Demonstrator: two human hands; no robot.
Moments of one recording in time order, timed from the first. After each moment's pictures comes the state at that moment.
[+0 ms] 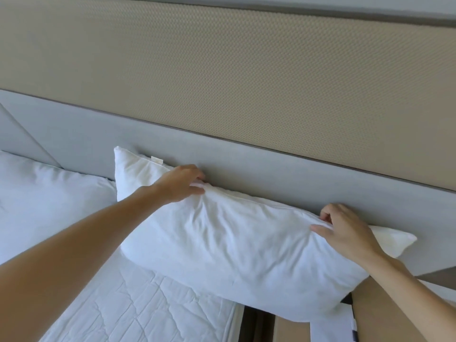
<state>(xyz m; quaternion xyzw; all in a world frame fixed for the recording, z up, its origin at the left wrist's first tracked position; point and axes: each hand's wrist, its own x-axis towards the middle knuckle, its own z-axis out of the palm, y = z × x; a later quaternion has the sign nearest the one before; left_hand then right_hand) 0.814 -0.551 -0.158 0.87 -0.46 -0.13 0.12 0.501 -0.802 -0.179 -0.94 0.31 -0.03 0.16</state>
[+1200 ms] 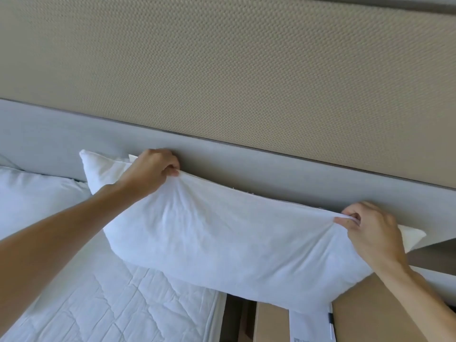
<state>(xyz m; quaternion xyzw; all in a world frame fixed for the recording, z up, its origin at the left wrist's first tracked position) 0.809 -0.576 -0.142 0.83 -0.51 0.02 0.20 0.436 -0.840 -0.167 -0.88 0.43 -0.16 0.16</state>
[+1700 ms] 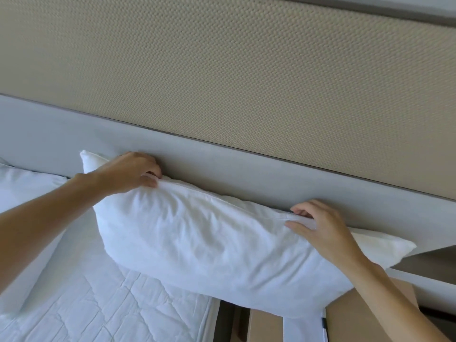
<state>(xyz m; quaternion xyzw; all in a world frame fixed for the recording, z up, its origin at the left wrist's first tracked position) 0.851 -0.552 -0.141 0.85 -0.52 -0.10 0.05 0.487 -0.817 -0.174 -0.92 0.26 -0.11 0.28</state>
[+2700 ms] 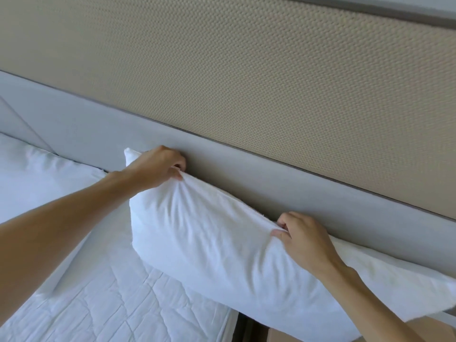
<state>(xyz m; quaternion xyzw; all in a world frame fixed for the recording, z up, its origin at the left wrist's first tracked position) 0.875 -0.536 -0.140 0.87 -0.47 -0.07 0.11 0.580 -0.753 -0.176 -0.97 0.21 -0.01 0.15</state>
